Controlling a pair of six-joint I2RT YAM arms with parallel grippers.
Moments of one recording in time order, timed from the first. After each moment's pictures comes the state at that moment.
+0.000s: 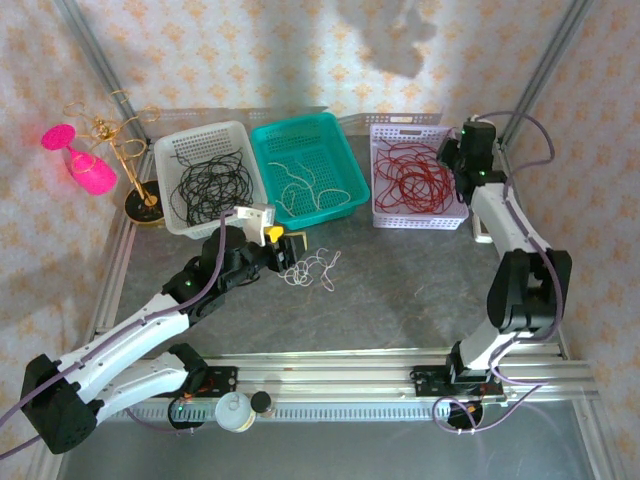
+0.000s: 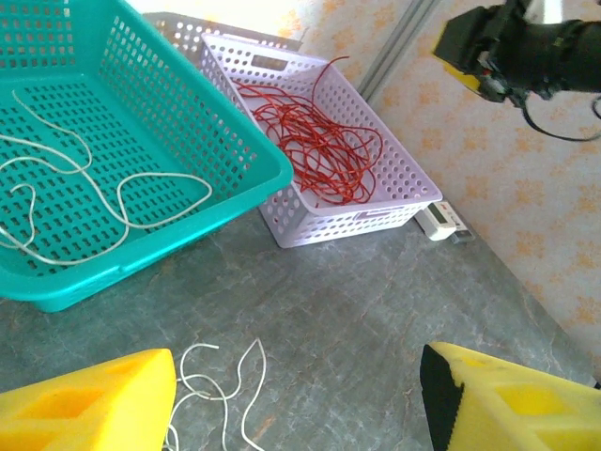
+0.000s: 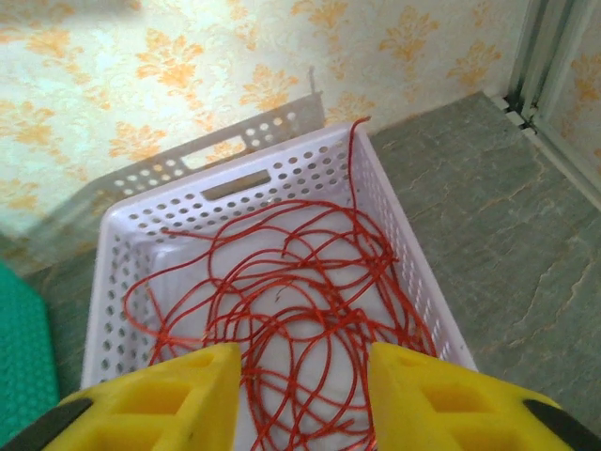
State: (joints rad) left arm -0.64 0.93 0.67 -0.06 0.01 -0.48; right arm 0.01 1.59 1.30 -0.22 0.09 0.34
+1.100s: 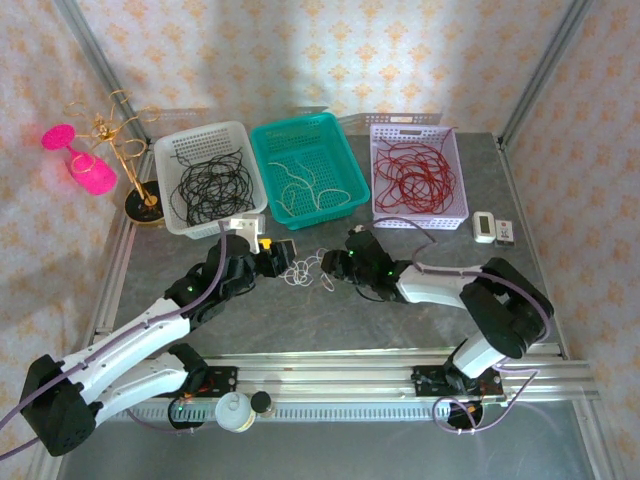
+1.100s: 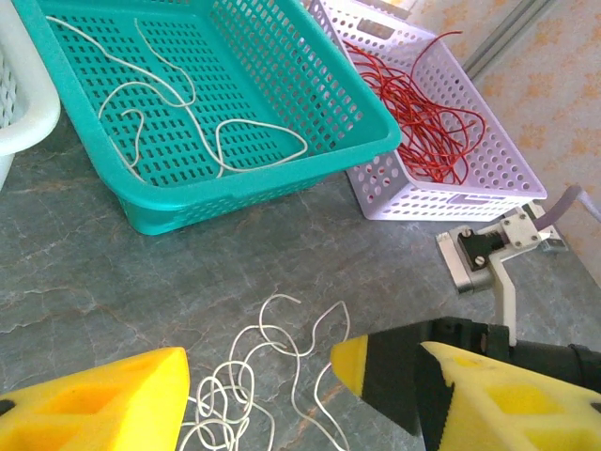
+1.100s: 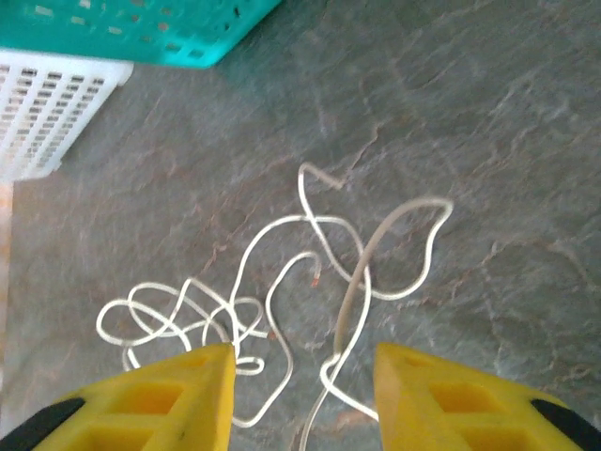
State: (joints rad) left arm -0.64 0.91 0.59 -0.12 -0.13 -0.58; right arm 0.77 1.56 0.67 0.19 -0.06 0.98
